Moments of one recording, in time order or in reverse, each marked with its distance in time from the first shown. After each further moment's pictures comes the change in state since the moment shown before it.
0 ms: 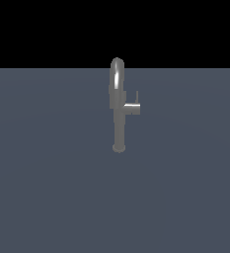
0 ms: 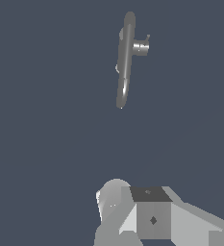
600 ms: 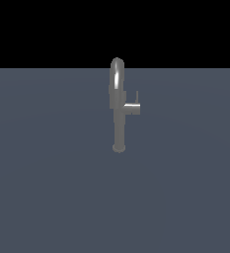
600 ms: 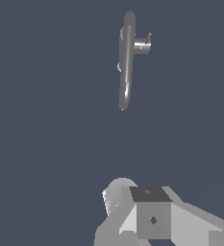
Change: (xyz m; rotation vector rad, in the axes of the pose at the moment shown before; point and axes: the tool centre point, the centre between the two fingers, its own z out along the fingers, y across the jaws) arm 0.012 -0.001 0.000 0.035 -0.030 0.034
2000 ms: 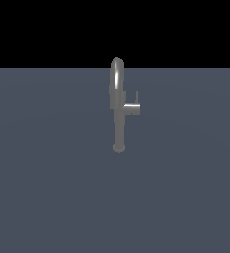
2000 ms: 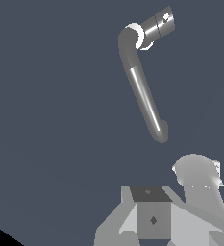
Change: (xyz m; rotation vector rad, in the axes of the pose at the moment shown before) arm 0.141 0.012 0.028 0.424 -0.368 0.415
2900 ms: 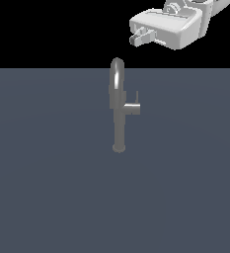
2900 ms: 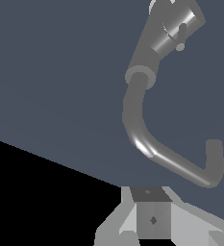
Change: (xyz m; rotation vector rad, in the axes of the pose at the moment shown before) arm 0.124 0.008 0.019 0.378 -0.324 0.359
